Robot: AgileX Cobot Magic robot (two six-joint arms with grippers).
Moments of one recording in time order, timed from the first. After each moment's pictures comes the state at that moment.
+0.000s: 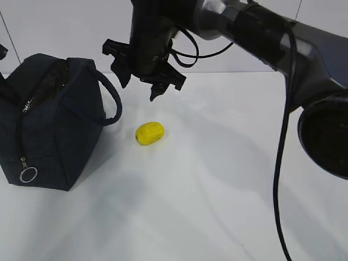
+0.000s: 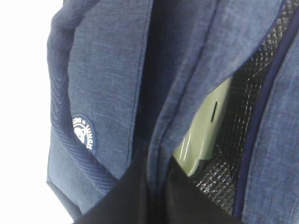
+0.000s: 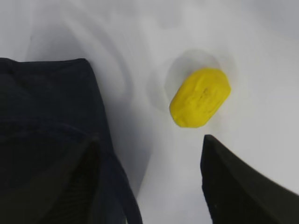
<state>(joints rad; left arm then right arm) 0.18 1.89 -1.46 -0.65 1.16 0.27 0.62 2.41 -2.45 -0.07 1.25 1.03</state>
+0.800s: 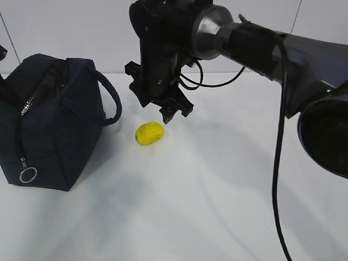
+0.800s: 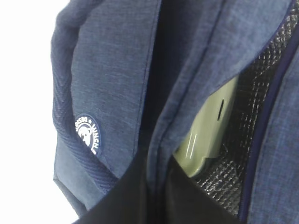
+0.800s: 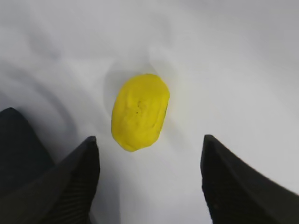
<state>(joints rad) 0.18 1.89 -1.46 -0.64 1.15 0.27 0.63 2.42 -2.31 -0.14 1.24 1.38</state>
